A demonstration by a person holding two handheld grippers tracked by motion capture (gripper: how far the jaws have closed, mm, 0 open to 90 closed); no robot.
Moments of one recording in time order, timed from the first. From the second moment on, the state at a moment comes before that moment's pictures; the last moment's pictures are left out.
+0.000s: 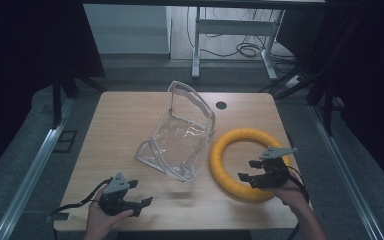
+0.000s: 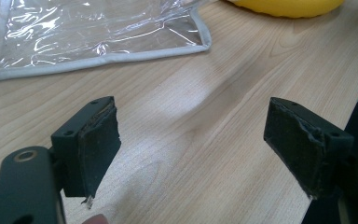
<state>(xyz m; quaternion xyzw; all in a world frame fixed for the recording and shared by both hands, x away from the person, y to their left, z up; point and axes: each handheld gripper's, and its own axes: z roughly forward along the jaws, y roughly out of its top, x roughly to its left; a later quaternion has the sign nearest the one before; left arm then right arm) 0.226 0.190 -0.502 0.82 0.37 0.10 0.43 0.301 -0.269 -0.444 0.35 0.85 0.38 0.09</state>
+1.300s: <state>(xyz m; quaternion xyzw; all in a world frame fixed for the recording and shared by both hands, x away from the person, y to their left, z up) 0.227 0.189 -0.504 0.82 0.37 0.10 0.42 0.325 -0.202 -0.489 0.26 0.96 0.09 0.03</state>
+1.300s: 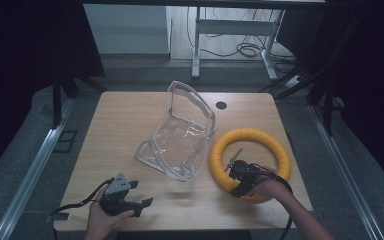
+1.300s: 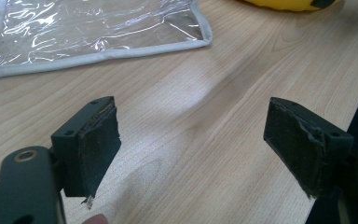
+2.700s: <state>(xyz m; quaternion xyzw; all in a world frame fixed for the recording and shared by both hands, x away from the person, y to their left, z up) 0.227 0.188 -0.505 0.82 0.37 0.10 0.42 0.340 -0.245 -0.428 0.30 0.90 0.30 -0.03</state>
